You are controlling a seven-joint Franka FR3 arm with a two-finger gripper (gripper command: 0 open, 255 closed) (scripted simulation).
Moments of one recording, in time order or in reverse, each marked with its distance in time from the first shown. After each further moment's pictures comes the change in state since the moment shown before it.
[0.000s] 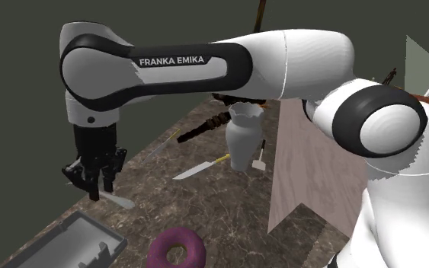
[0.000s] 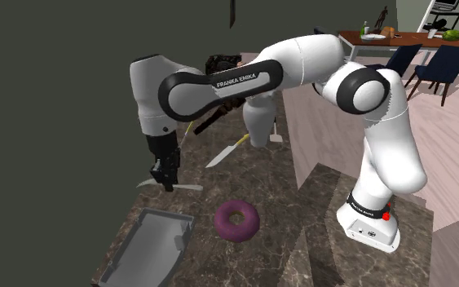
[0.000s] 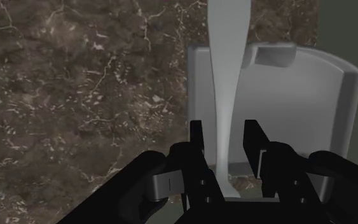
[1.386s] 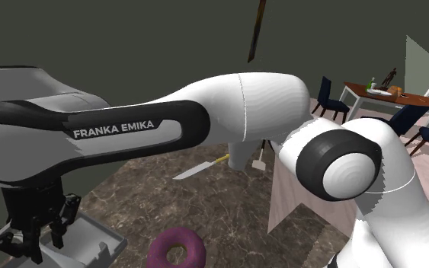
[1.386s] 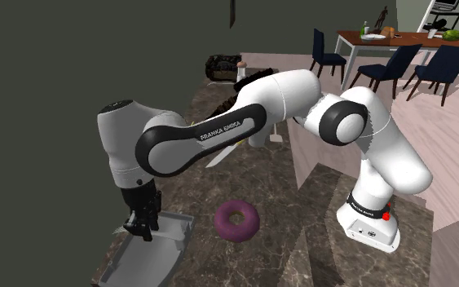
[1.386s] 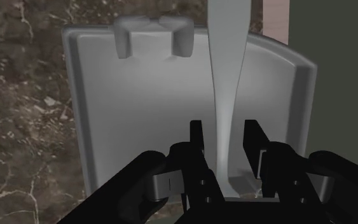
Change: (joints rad) arm 0.181 0.258 0.013 0.255 -0.063 0.033 0.162
